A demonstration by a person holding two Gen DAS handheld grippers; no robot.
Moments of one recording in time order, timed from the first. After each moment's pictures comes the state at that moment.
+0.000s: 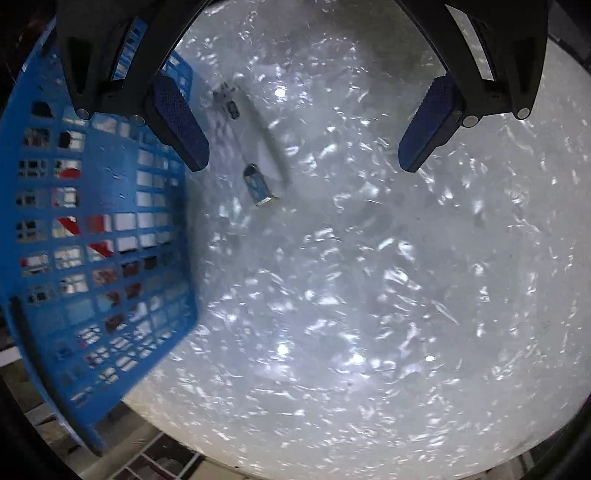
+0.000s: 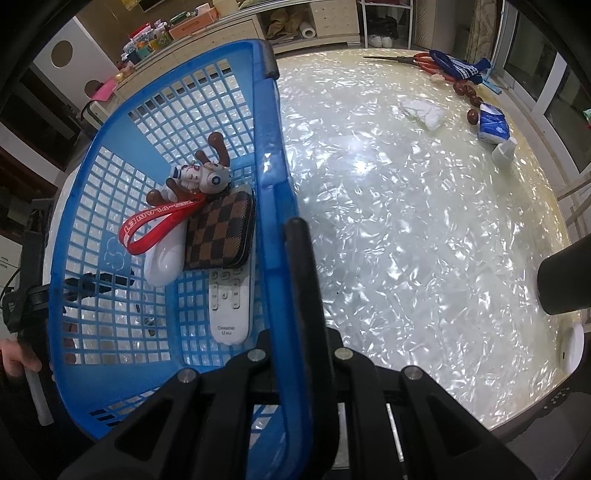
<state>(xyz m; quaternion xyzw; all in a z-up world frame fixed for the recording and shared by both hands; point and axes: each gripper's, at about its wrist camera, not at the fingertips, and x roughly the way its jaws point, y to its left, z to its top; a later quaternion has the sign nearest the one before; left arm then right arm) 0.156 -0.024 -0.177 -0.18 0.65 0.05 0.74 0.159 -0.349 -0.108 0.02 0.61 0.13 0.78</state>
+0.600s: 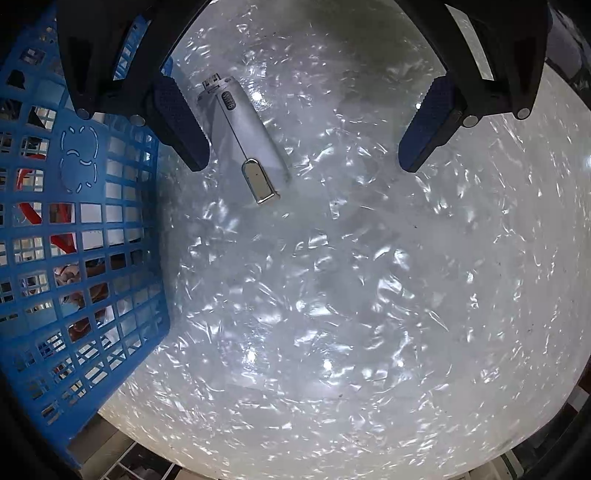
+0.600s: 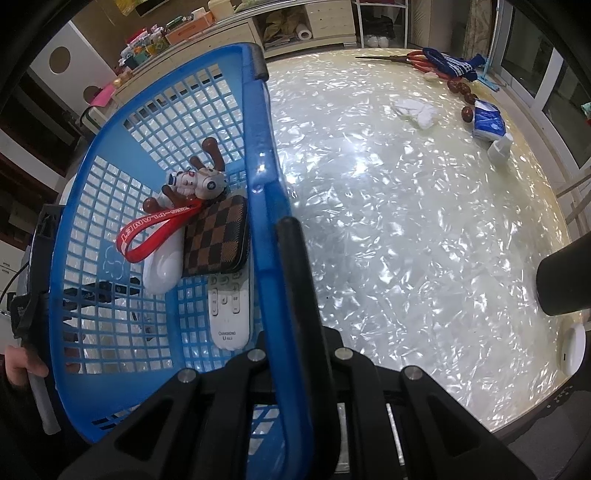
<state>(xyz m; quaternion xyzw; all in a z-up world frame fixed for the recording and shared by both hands) 0.180 -0.054 -0.191 -0.15 0.67 0.09 0.72 0.164 -0.356 -0.108 0.03 0.61 0.13 0.78</state>
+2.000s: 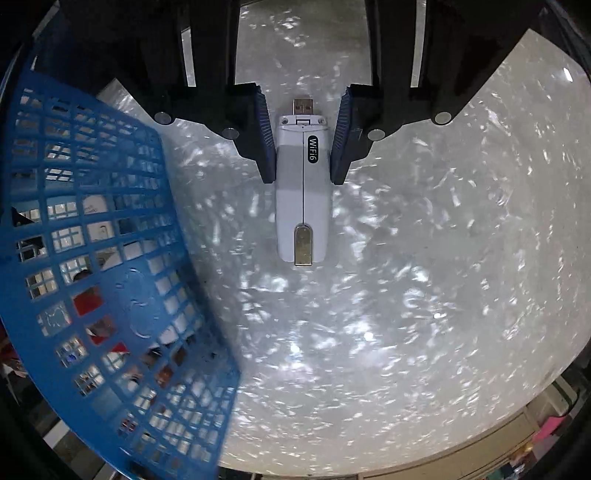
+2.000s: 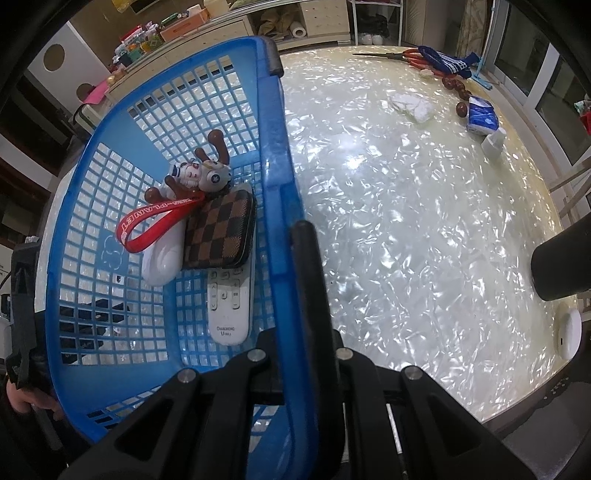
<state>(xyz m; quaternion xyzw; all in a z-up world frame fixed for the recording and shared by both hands) 0.096 -0.119 -0.167 -0.05 0.64 -0.02 0.76 0.147 -0.344 -0.103 0.03 0.61 0.11 0.78</state>
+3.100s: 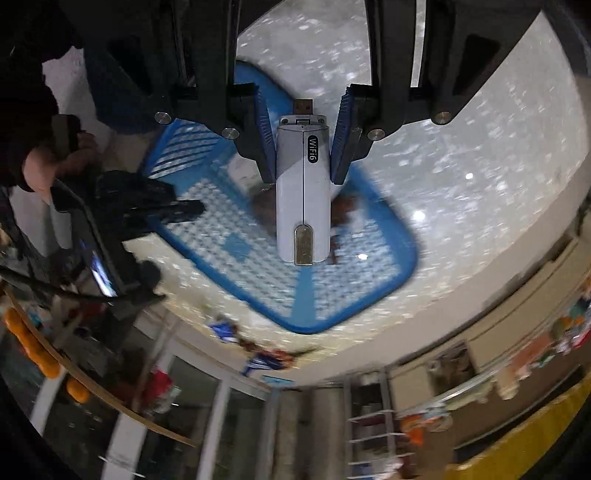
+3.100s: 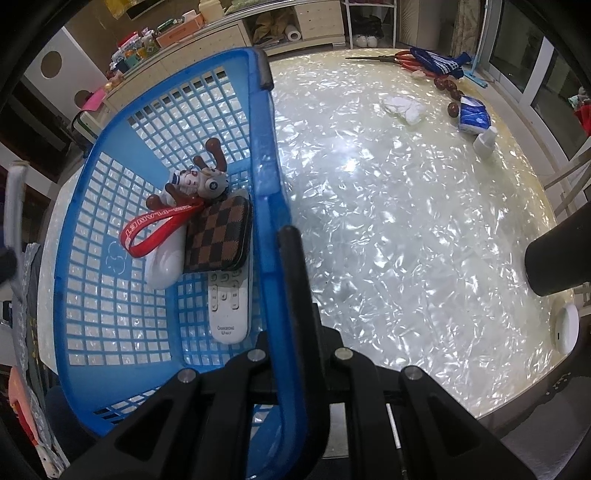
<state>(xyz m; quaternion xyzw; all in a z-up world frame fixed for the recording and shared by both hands) 0.116 -0.171 -0.002 0.09 0.50 -0.23 0.83 0.145 -0.350 -0.093 0.04 0.61 0.11 0.78</state>
